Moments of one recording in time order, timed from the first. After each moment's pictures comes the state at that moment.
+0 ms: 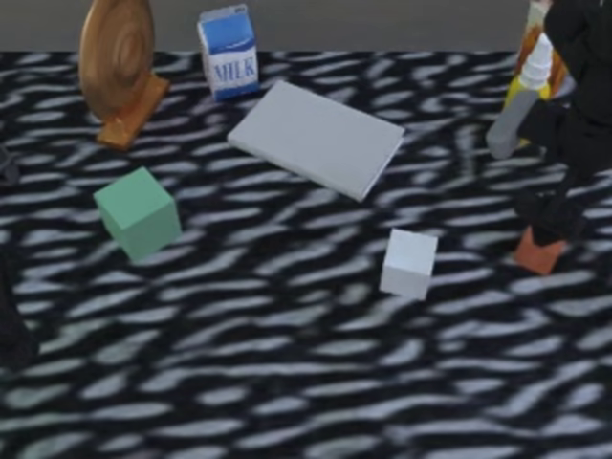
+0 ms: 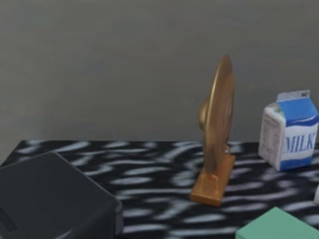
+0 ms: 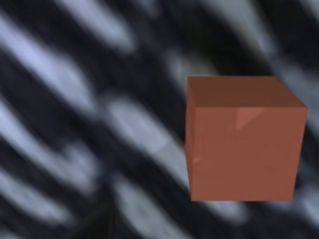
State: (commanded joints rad) left arm 0.00 0.00 0.00 0.00 0.00 0.00; right arm 0.18 2.16 1.68 -1.09 0.00 -0.79
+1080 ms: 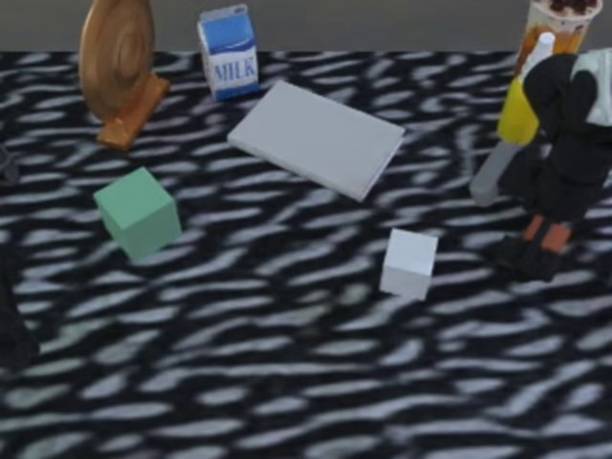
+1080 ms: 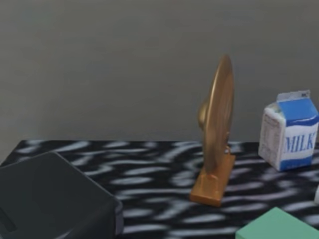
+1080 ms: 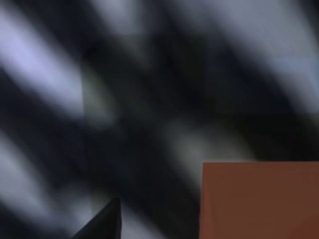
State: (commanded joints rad) left arm 0.00 0.00 0.00 0.00 0.00 0.00; right arm 0.18 2.29 1.52 -0.80 0.00 -0.79
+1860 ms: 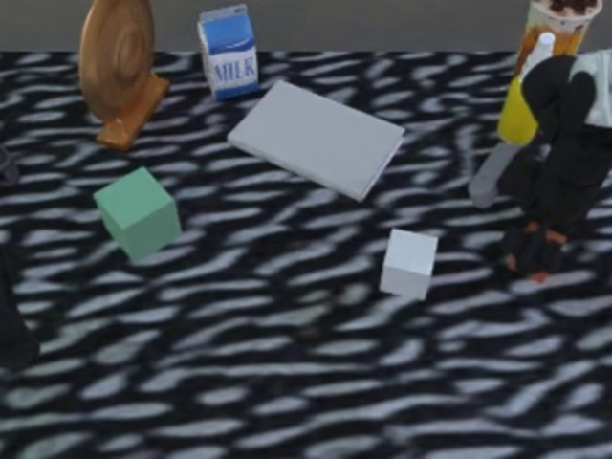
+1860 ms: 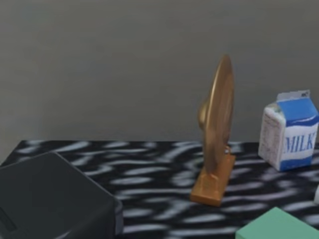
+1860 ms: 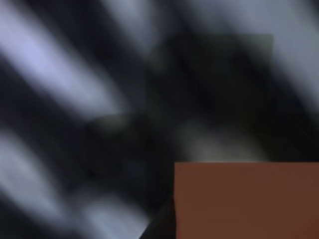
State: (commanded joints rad) left arm 0.00 0.00 0.00 0.00 0.00 0.00; right arm 0.18 2.29 1.52 -0.80 0.00 -0.79
